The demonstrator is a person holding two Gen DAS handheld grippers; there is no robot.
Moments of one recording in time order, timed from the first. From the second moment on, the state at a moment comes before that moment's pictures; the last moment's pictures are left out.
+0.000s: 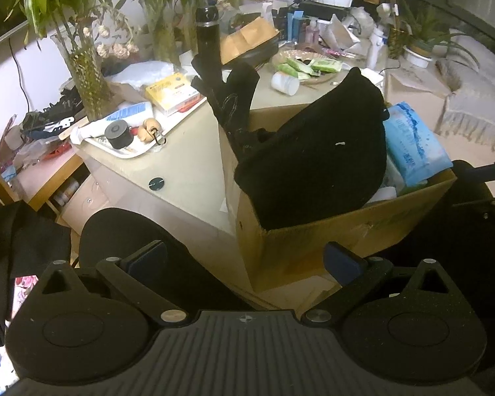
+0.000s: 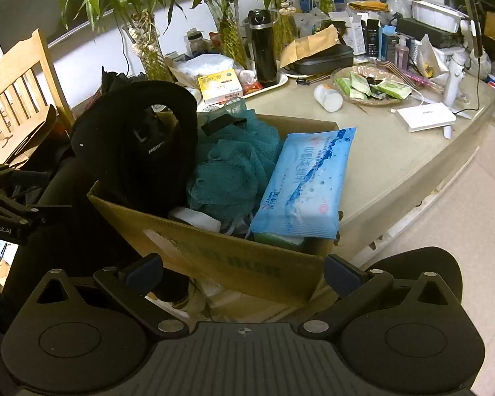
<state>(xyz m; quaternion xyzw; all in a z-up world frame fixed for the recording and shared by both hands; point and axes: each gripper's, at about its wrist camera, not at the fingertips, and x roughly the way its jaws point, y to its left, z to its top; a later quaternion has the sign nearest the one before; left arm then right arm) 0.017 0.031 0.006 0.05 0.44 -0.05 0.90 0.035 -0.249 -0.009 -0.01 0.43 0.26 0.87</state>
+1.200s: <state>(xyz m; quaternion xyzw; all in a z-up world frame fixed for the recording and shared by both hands) 0.014 0.019 0.009 0.06 0.45 -0.05 0.89 0.036 -0.252 -0.007 -0.01 0.42 0.25 0.87</state>
